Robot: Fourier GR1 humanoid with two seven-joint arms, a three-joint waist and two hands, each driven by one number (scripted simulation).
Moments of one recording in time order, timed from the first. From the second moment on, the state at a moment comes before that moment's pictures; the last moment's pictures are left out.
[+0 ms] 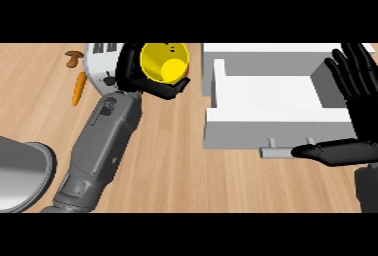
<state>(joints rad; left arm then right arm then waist) -0.87 0.01 0.14 -0.79 0.08 -0.01 -0.59 -0.27 -0.23 -0.15 -1.82 -0.12 0.18 0.10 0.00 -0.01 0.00</state>
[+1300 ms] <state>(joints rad) -1.34 0.00 -0.26 -0.31 0.27 0.28 -0.21 -0.35 -0.22 -0.13 -1.79 -0.14 0.21 0.07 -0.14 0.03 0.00</state>
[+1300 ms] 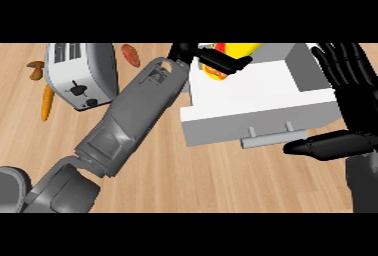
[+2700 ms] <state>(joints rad) -1.25 0.00 -0.27 -0.40 0.63 0.31 -0.50 -0.34 -0.38 0.20 -1.78 -0.04 0.60 0.15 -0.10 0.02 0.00</state>
